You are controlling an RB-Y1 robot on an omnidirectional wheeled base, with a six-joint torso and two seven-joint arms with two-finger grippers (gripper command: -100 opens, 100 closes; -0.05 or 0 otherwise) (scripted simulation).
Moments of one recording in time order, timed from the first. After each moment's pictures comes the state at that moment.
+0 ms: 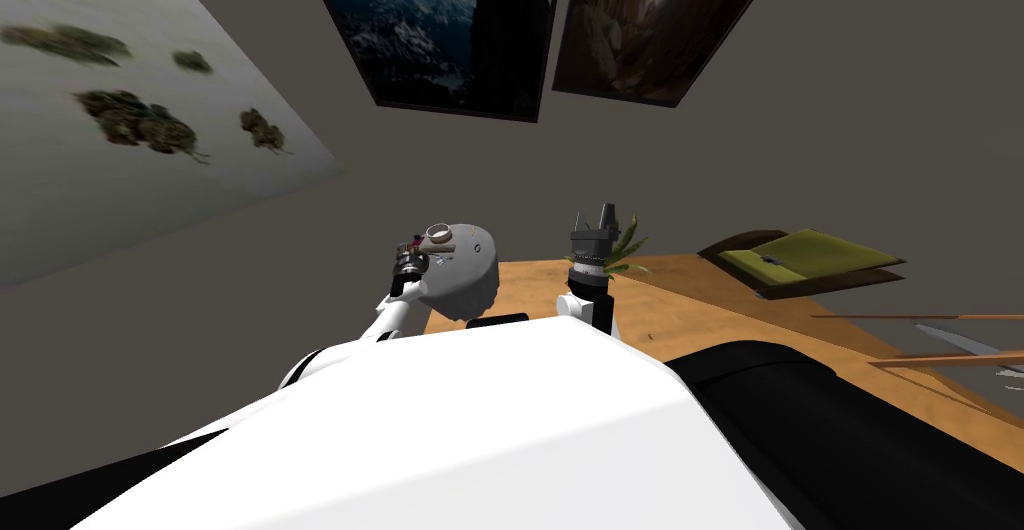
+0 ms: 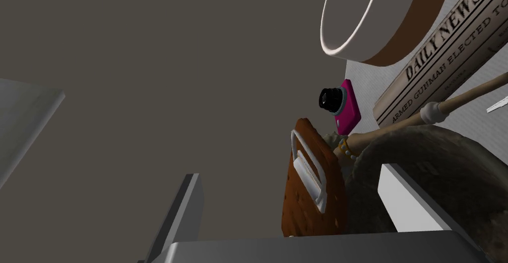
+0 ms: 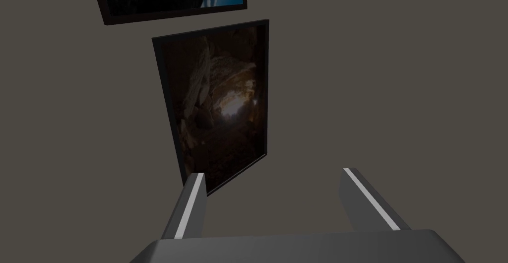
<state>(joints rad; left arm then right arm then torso) -0.31 0.28 0.22 -0.70 0.37 -0.45 0.17 0.54 0.01 0.06 -2.39 -0.09 -0.47 -0.01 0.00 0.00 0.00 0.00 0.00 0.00</state>
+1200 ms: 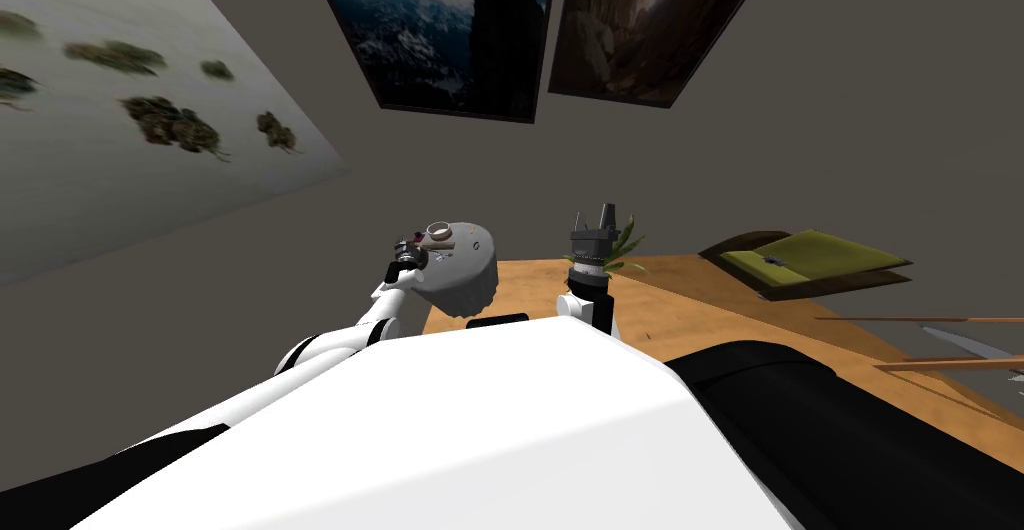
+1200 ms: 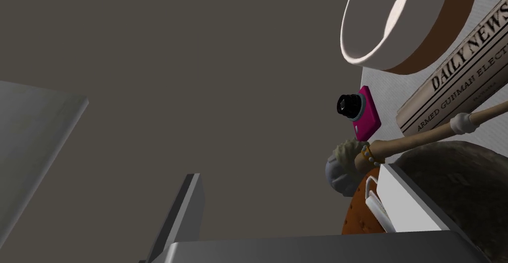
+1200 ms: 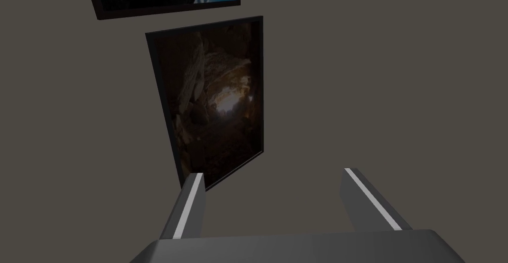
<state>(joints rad) -0.41 0.32 0.23 -0.69 0.38 -0.35 0.17 0.54 0.01 0.06 -2.39 -0.09 -0.47 -0.01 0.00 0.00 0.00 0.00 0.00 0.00</state>
